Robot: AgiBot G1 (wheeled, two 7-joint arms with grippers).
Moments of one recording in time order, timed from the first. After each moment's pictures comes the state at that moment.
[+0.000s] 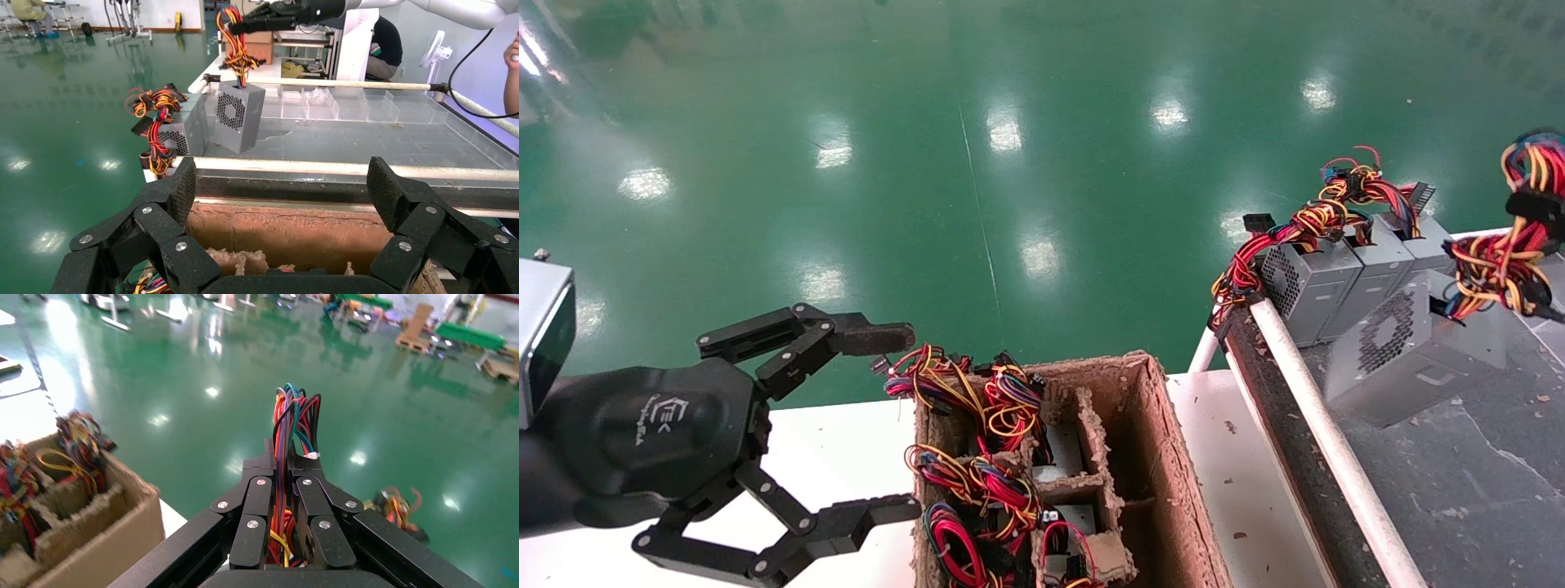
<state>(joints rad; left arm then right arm) -1.10 0.57 0.38 -1.26 0.66 1.46 -0.13 0.97 -0.36 -0.05 0.94 -0.75 -1.31 0.01</state>
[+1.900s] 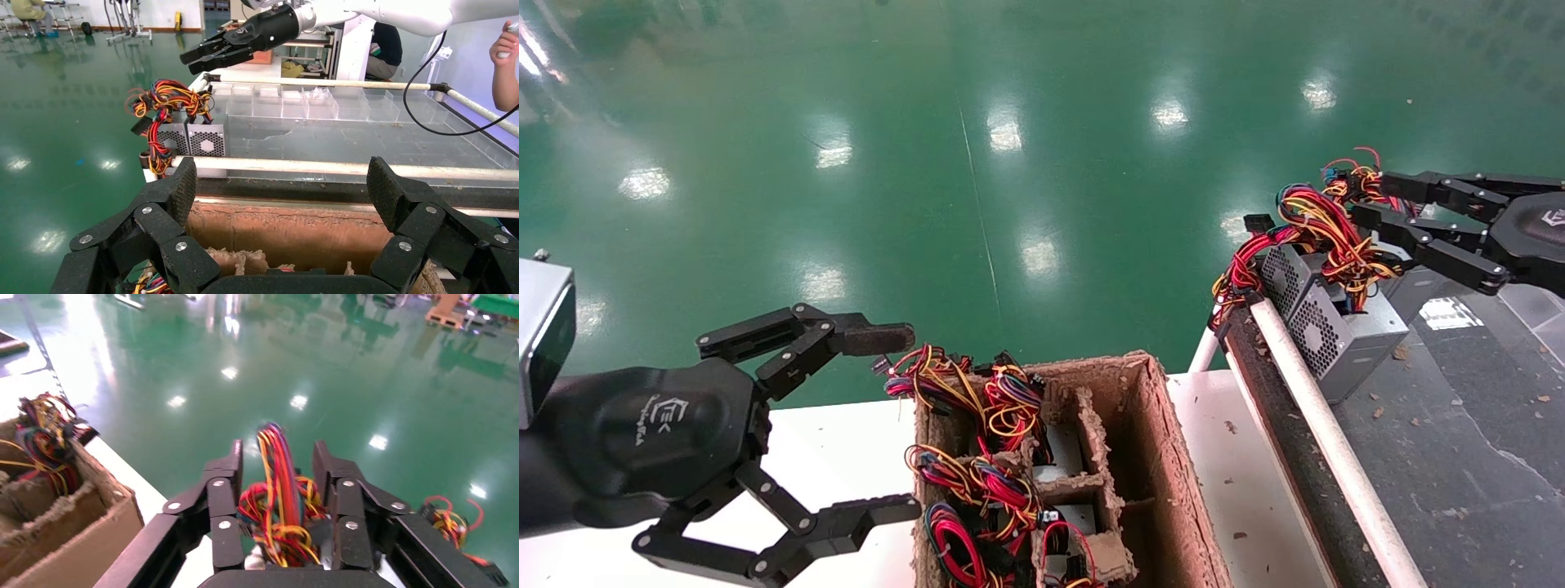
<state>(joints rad) -1.10 0.57 0.38 -1.26 0.66 1.46 -0.13 1.47 -0.63 -0.29 0.55 -1.09 -1.40 -0.08</state>
